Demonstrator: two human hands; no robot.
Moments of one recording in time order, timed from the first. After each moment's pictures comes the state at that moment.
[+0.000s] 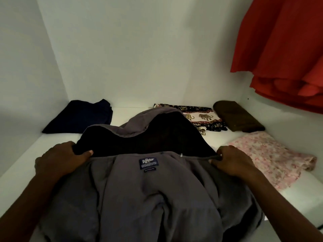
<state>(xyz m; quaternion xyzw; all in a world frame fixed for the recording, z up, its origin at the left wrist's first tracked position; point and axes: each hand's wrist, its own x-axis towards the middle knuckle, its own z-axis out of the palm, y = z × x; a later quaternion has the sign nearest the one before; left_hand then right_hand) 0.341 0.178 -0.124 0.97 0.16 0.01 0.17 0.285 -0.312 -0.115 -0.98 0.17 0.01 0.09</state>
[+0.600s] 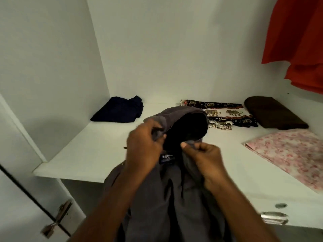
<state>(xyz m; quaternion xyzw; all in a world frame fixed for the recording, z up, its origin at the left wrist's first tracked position) 0.241 0.016 -0.085 0.87 -0.02 0.29 0.40 0.230 -0.155 -0.119 -0.66 0.07 -0.06 0.74</state>
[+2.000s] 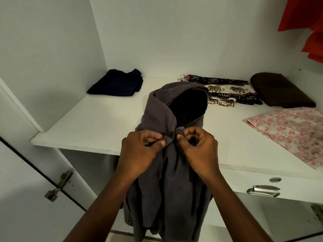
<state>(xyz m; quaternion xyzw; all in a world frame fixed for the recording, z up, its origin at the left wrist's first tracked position) 0.191 0.021 -0.147 0.85 0.02 0.14 0.50 0.209 -0.157 -0.163 -0.78 -0.03 -0.20 0.59</state>
